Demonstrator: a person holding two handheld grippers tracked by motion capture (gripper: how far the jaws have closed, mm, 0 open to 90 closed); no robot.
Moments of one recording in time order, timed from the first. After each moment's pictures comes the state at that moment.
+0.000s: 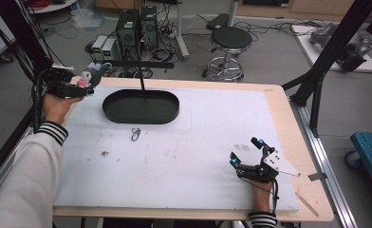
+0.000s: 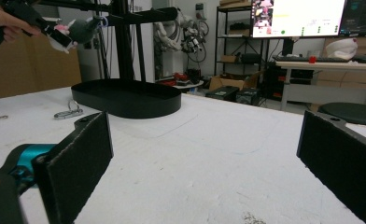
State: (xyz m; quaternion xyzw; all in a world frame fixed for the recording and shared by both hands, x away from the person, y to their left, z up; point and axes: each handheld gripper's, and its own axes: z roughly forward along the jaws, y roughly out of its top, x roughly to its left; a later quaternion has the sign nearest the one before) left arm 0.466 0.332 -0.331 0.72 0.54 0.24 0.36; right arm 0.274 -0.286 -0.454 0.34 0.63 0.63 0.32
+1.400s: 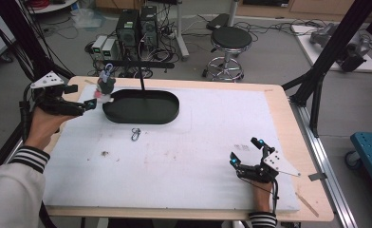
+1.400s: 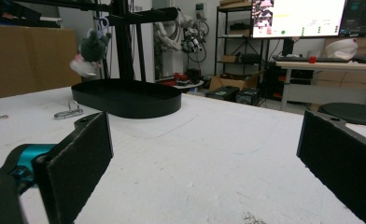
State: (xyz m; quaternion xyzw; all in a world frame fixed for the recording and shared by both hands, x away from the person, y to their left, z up) left arm 0.389 0.321 -0.311 0.74 0.37 0.24 0.50; right arm 0.274 -0.286 -0.454 0.33 0.63 0.63 0.32
